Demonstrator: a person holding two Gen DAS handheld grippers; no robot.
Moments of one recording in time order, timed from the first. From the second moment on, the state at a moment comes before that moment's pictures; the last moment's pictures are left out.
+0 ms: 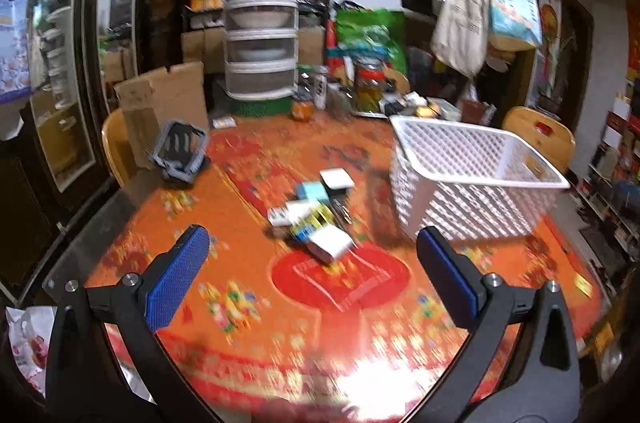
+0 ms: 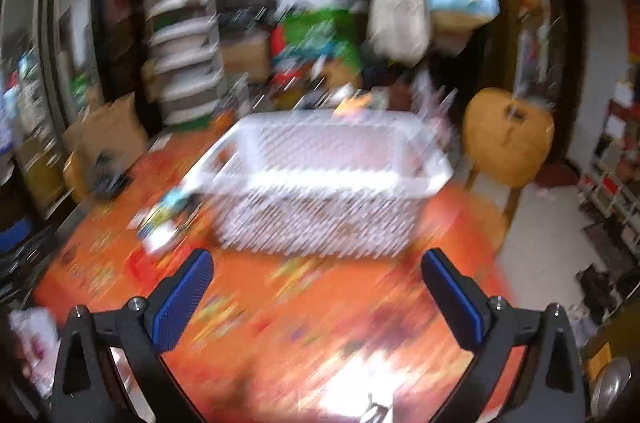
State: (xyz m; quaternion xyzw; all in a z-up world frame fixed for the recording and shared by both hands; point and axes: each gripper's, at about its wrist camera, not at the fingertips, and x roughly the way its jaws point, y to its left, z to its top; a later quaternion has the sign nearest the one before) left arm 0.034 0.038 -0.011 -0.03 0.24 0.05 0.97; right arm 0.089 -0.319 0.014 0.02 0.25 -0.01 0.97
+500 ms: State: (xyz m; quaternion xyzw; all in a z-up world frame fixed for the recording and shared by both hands) left arm 0.142 0.109 -0.091 -0.09 0.38 0.07 0.92; right arm 0.290 -0.419 -0.067 0.09 0.48 -0.08 0.87
